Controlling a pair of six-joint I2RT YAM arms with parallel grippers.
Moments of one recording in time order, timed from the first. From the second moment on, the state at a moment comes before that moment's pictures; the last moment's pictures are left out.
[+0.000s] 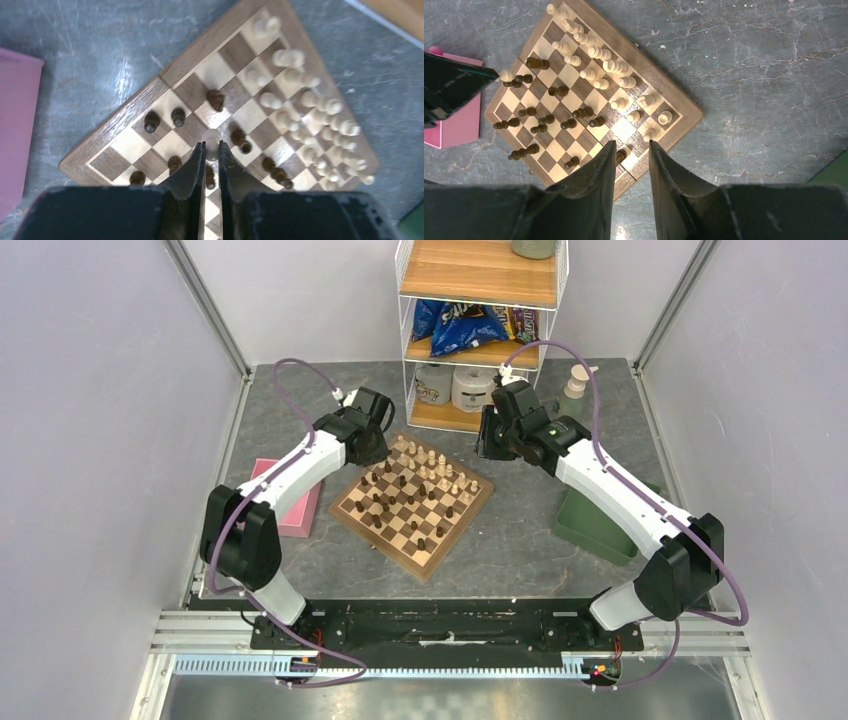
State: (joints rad) left arm -0.47 1.64 1.29 -0.67 -0.26 -0.71; right arm 0.57 1.48 1.36 -0.64 0.11 0.52
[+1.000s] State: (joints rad) left arm -0.46 1.96 1.63 -0.72 -0.23 -0.57; right arm 0.56 1.49 1.35 -0.64 0.11 0.52
